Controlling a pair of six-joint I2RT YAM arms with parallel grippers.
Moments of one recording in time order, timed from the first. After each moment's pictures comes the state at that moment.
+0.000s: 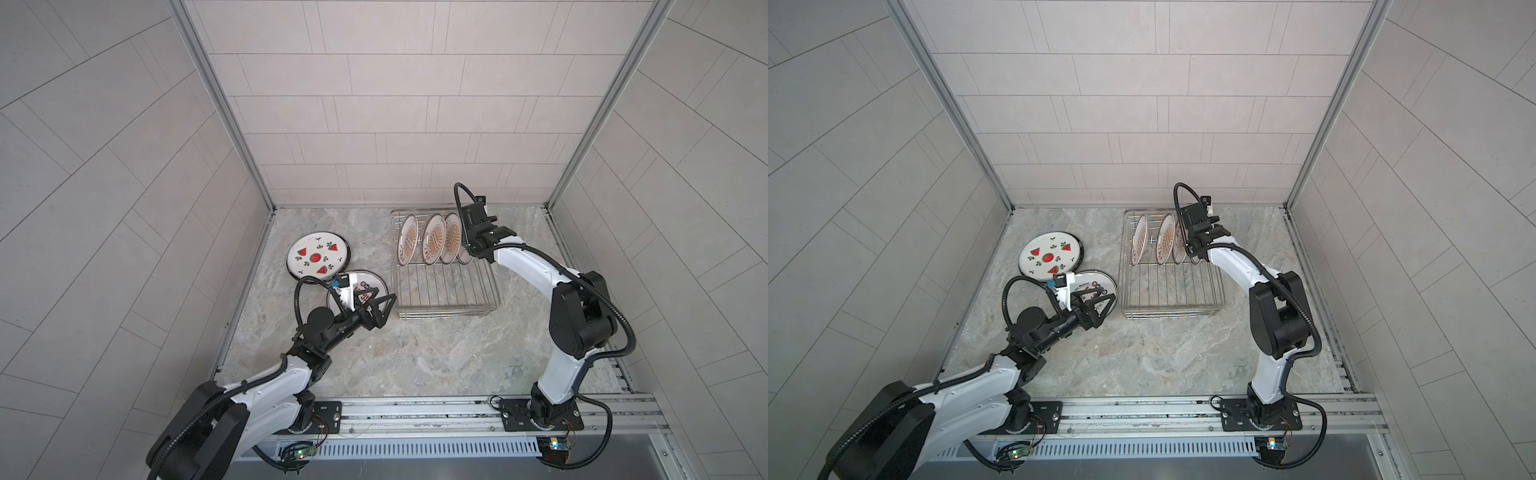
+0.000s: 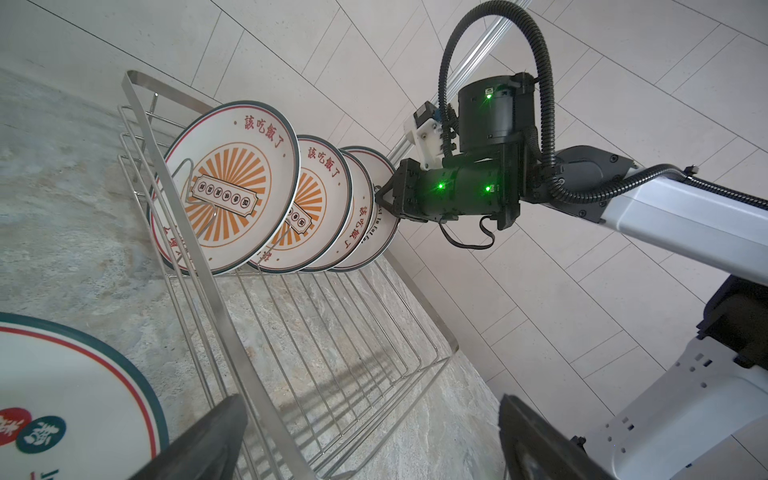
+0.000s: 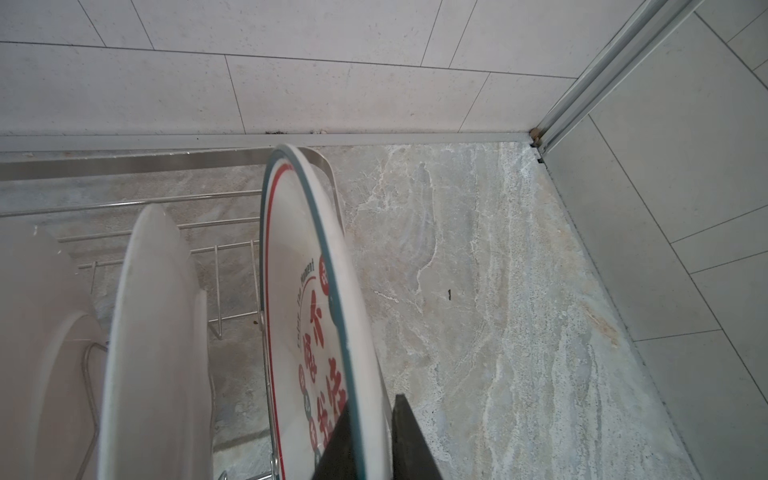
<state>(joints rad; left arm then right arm) -0.53 1.01 0.14 0.87 0.31 -0.68 0.35 1.80 1.43 -0.44 0.59 0.30</state>
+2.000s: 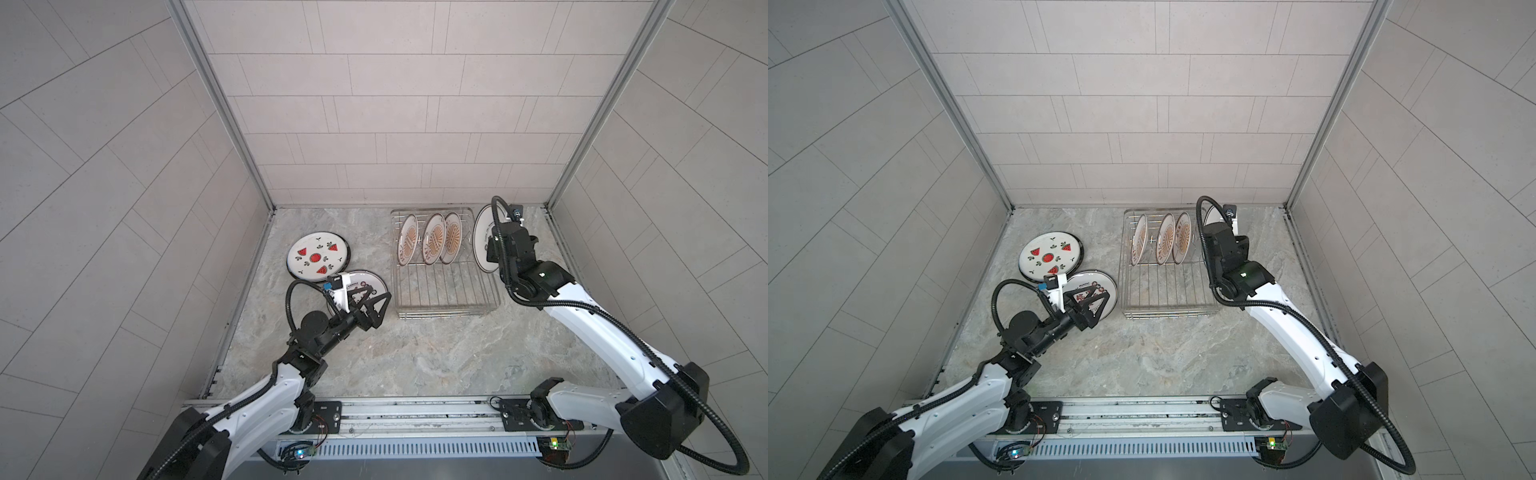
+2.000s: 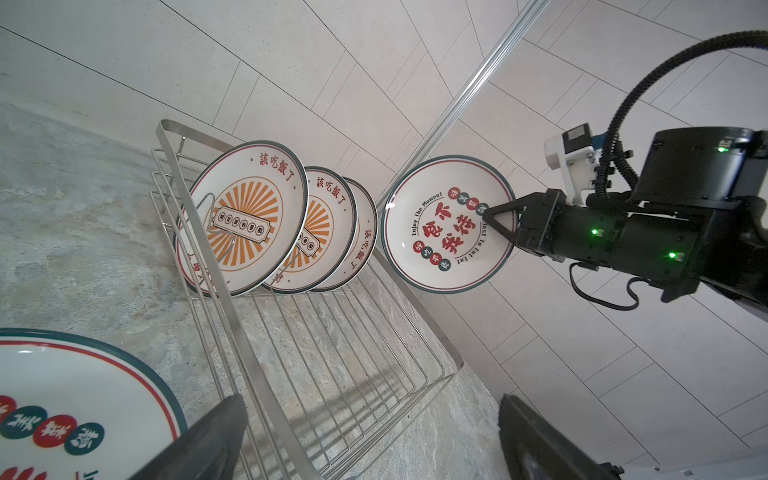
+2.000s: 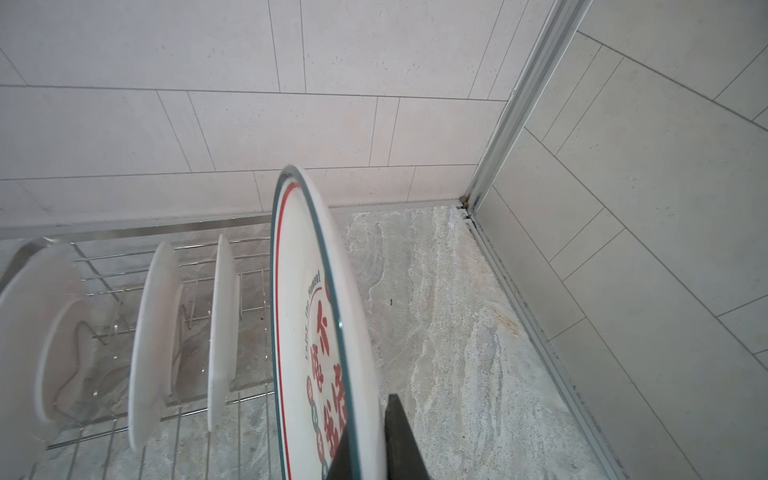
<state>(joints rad) -0.53 0.86 0.14 0.76 0.25 -0.66 0.45 1.16 1.09 -0.45 0.66 0.28</state>
